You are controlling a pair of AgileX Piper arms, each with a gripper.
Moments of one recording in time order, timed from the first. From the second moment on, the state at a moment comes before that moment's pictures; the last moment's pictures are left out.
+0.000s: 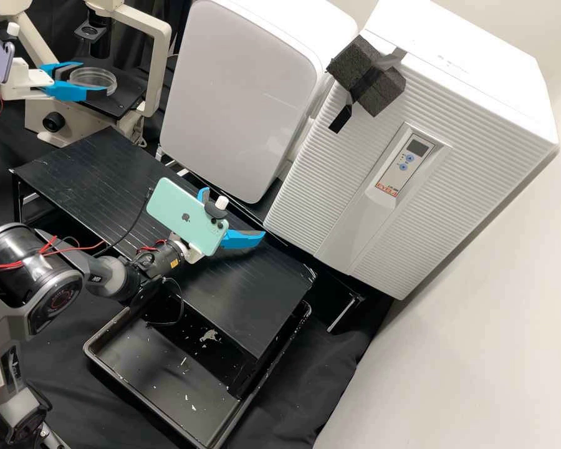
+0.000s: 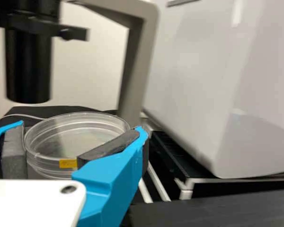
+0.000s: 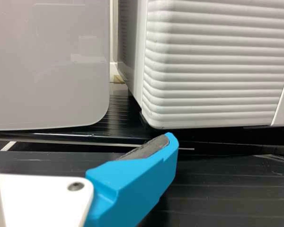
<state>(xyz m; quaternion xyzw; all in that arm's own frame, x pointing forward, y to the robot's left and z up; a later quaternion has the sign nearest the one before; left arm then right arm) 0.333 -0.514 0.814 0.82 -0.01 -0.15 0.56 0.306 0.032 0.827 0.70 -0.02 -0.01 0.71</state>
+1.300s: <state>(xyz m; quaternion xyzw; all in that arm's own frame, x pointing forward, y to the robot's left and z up) 0.400 -0.480 0.823 0.85 0.06 -0.10 0.51 0.306 0.032 0.827 0.70 -0.02 -0.01 0.71</state>
